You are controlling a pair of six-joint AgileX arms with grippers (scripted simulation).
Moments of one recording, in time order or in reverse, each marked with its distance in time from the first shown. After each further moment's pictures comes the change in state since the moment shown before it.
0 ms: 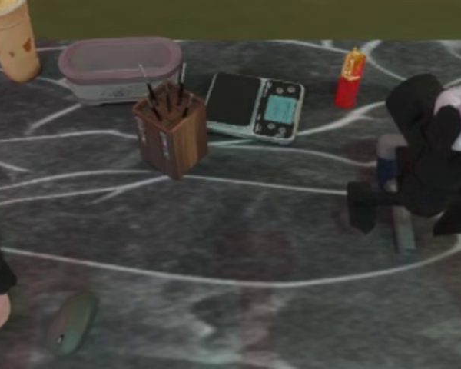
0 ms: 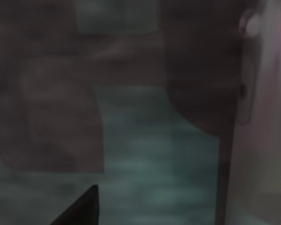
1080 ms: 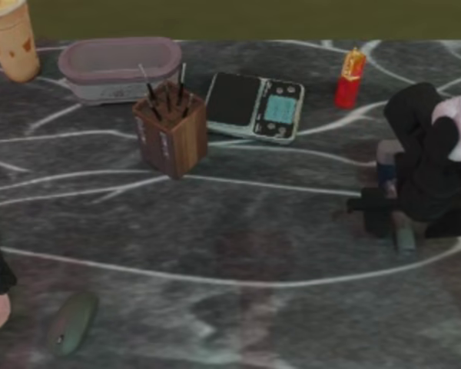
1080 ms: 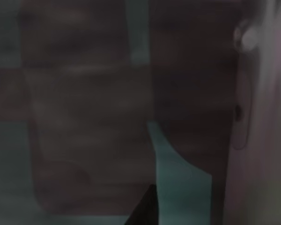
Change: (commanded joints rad) left arm 0.000 0.000 0.000 0.000 0.000 0.000; right arm 0.000 0.065 -0.036 0.092 0.001 0.001
